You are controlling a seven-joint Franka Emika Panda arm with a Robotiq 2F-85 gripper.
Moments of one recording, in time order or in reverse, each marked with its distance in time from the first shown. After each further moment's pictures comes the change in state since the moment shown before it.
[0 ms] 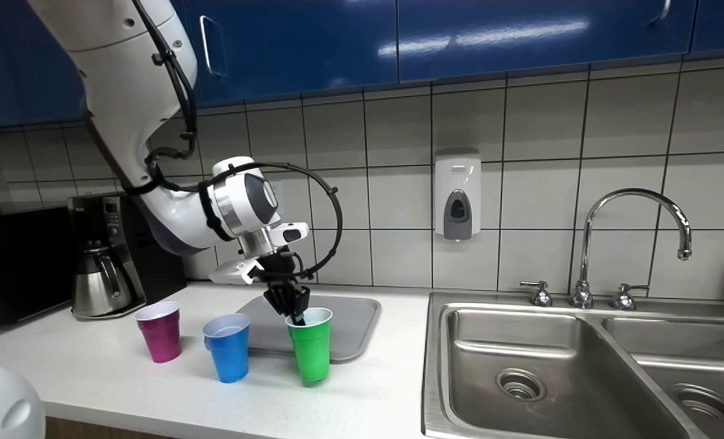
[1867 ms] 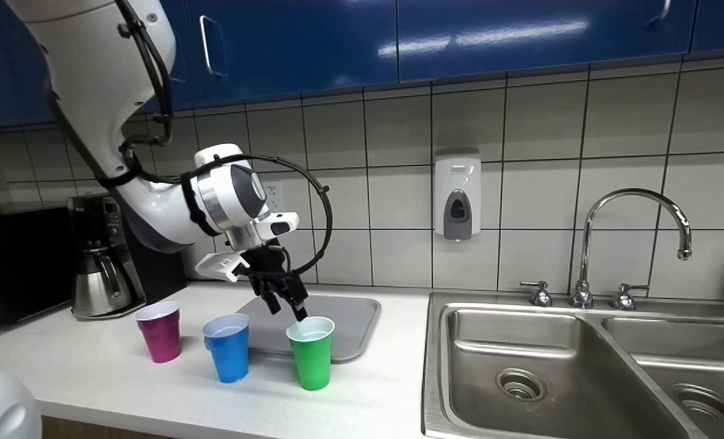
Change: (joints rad) arm -0.024 -0.106 0.038 -0.089 -0.019 0.071 0.064
